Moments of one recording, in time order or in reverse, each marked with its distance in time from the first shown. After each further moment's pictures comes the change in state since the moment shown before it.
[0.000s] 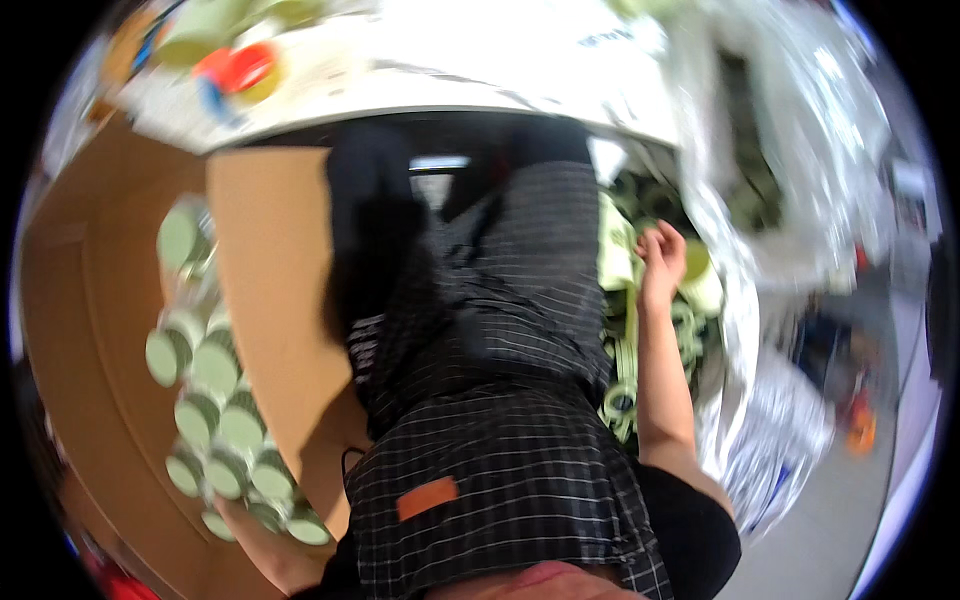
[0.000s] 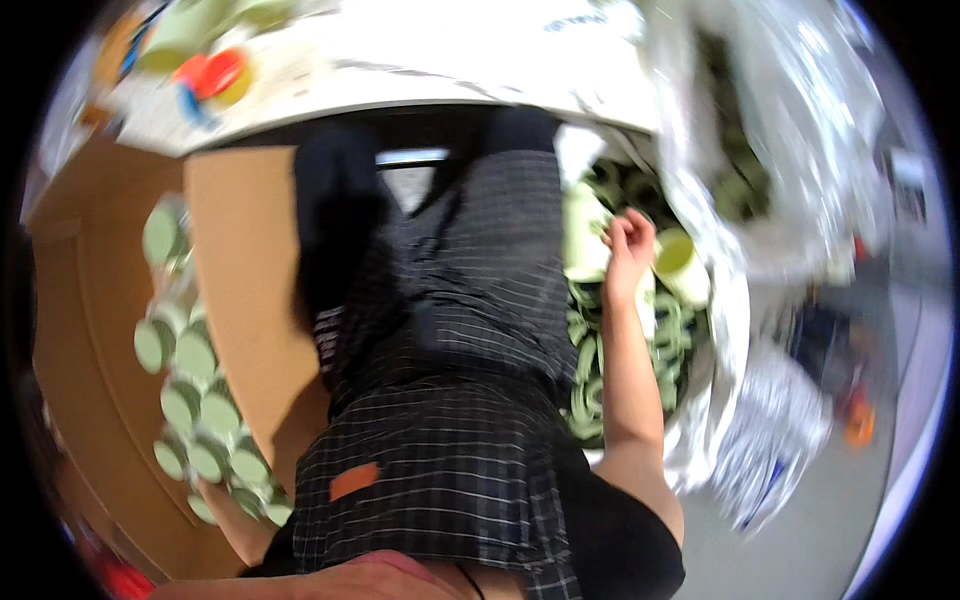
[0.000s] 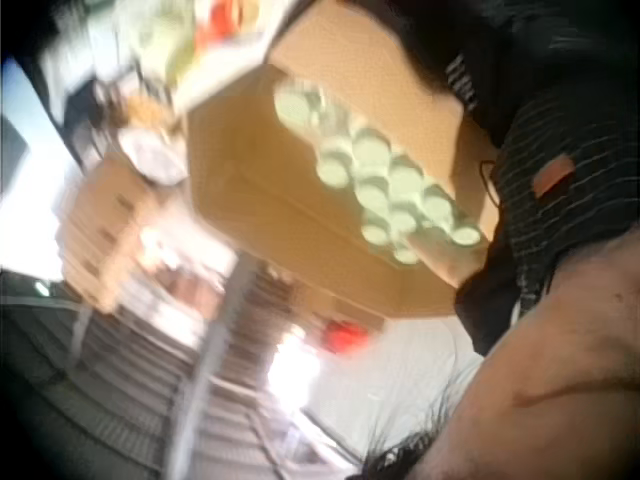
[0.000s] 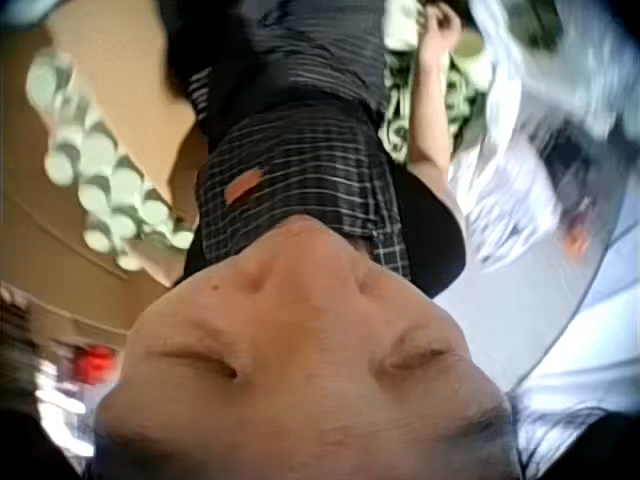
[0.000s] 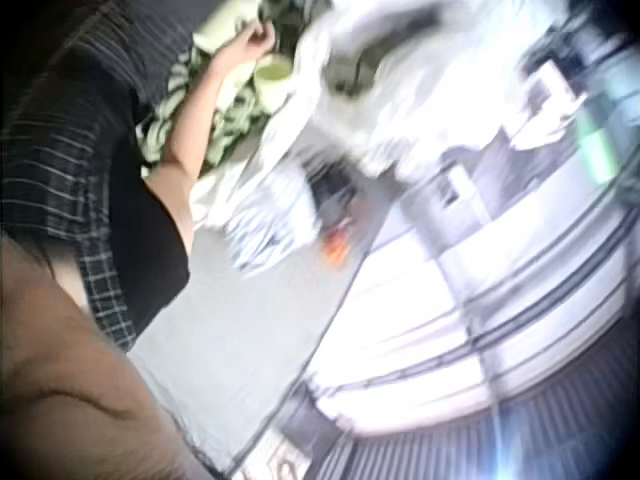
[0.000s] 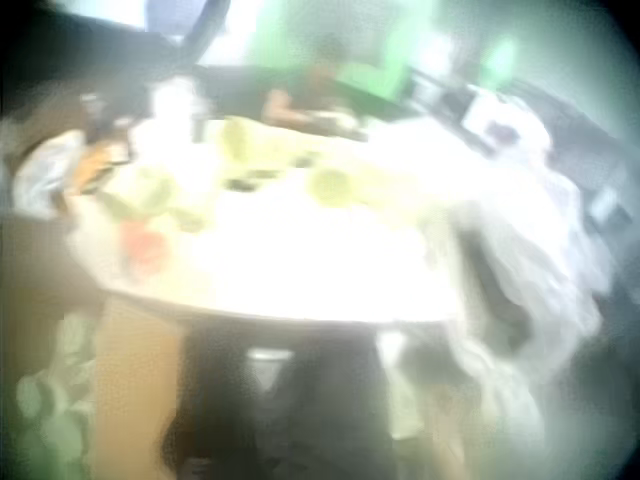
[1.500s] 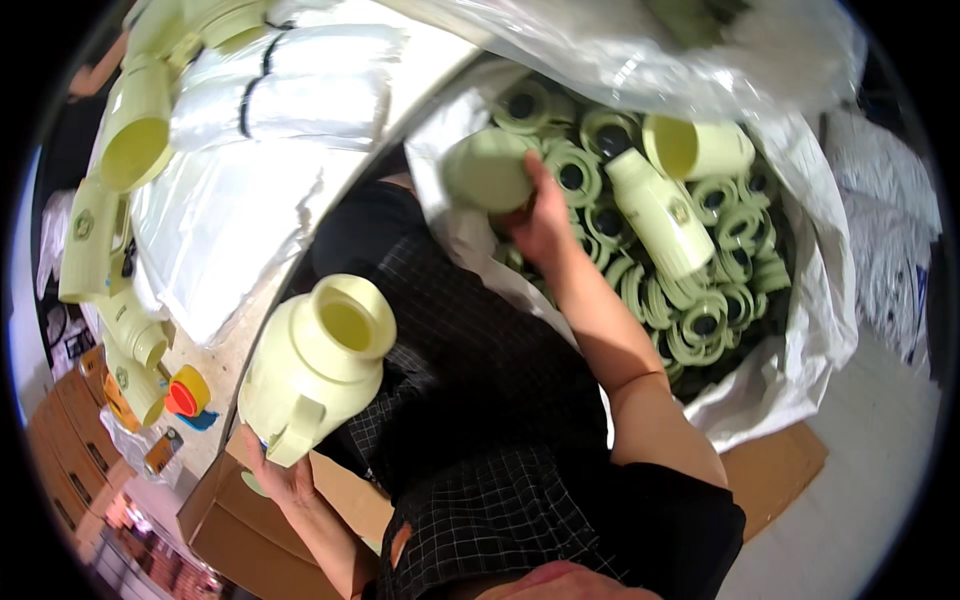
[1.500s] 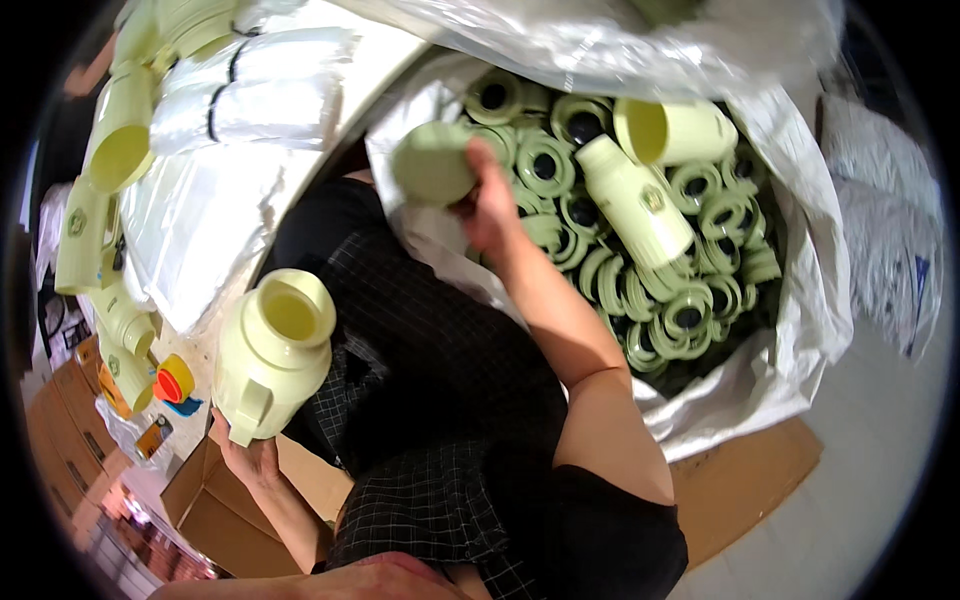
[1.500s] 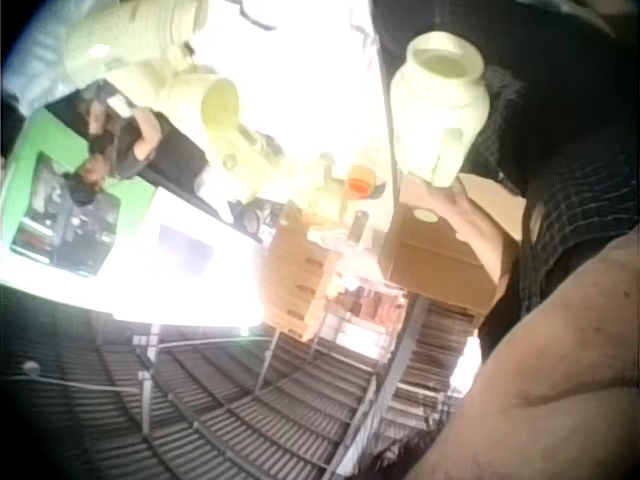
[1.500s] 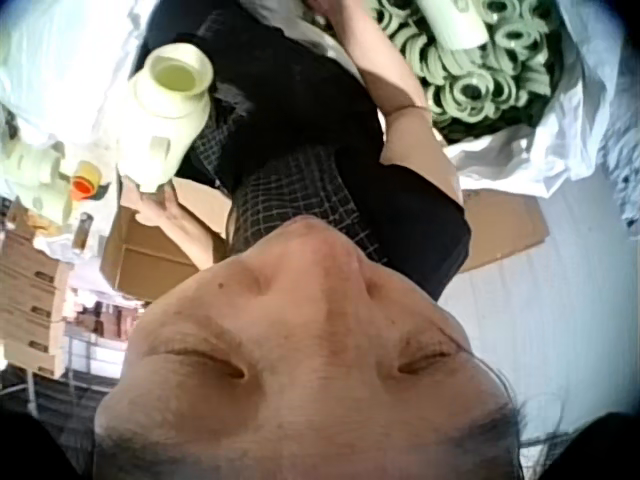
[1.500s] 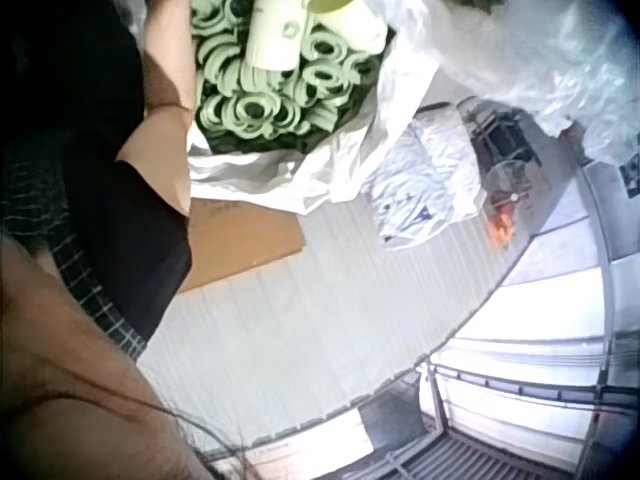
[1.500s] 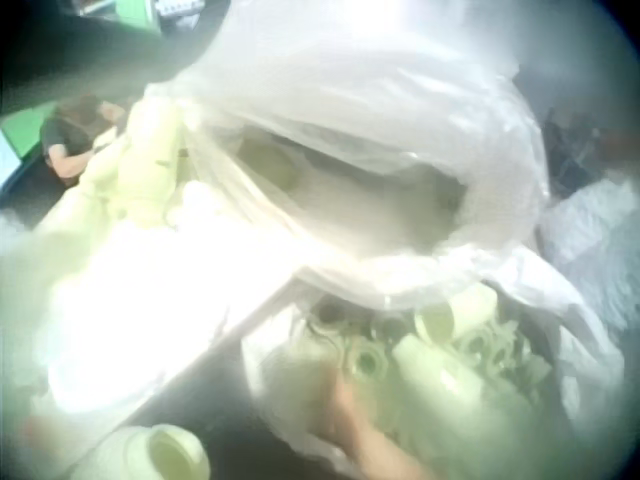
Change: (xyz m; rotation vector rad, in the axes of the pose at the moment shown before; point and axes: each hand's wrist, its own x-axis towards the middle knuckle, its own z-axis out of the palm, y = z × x) left_hand -0.568 0.380 0.030 -0.554 -1.704 0.597; right_hand 0.055 0.114 0.013 1.065 0.242 0.789
